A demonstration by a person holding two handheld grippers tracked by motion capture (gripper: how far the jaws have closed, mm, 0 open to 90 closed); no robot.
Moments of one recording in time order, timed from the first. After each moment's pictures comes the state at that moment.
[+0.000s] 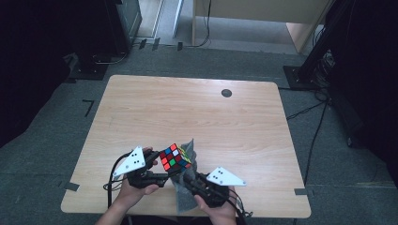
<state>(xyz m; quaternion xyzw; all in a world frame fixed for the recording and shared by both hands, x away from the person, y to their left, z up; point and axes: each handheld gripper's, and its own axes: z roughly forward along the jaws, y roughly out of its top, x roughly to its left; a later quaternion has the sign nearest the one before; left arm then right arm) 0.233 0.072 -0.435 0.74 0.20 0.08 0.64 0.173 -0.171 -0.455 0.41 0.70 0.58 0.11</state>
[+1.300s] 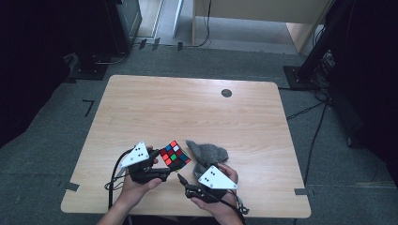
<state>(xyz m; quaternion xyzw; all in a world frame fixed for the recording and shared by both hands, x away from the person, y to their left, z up) 0.244 0.066 -0.441 0.75 0.27 0.05 0.61 0.182 -0.165 -0.457 0.33 0.74 0.54 0.24</state>
